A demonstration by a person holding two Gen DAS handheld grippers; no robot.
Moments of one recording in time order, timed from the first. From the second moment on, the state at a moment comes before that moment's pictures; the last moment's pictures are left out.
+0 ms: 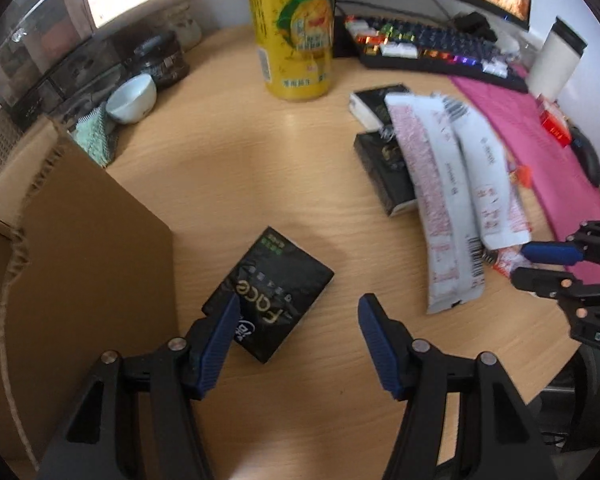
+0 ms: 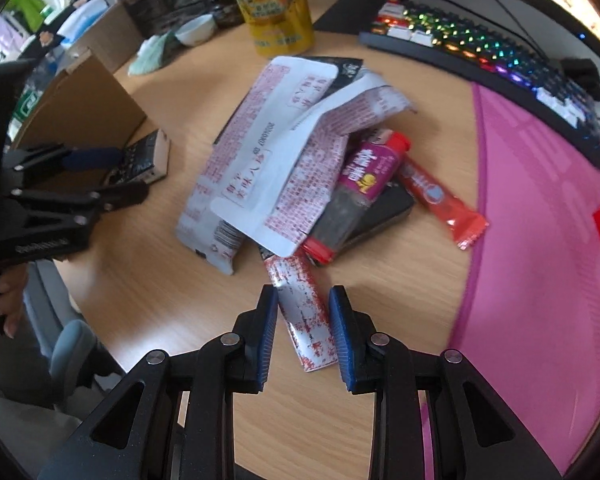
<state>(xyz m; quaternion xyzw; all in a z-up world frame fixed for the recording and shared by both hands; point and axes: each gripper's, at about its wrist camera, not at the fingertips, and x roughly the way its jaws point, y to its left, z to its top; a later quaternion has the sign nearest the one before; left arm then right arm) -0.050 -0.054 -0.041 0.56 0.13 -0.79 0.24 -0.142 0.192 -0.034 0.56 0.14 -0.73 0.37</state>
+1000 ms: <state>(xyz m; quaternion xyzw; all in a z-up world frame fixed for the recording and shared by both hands) -0.053 -0.036 -0.054 0.57 0.16 -0.78 0.19 -0.131 0.194 -0.033 0.55 0.15 -0.73 0.37</state>
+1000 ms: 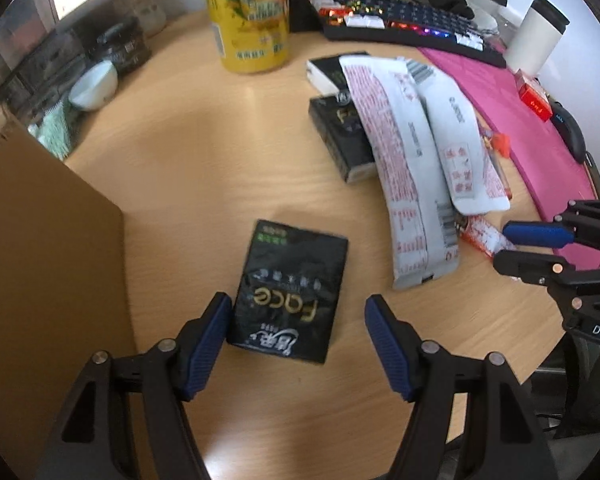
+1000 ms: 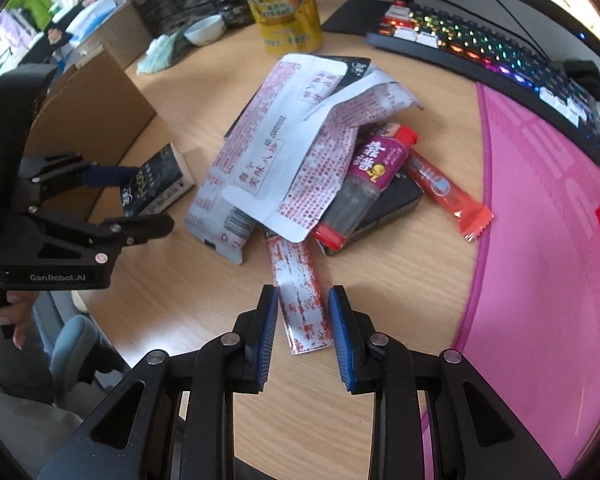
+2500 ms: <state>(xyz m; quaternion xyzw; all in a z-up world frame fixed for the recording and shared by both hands) -0.045 -0.051 -0.034 0.54 0.20 -0.79 0.22 -0.108 0.196 -0.038 0.57 0.12 -0.73 0.36</state>
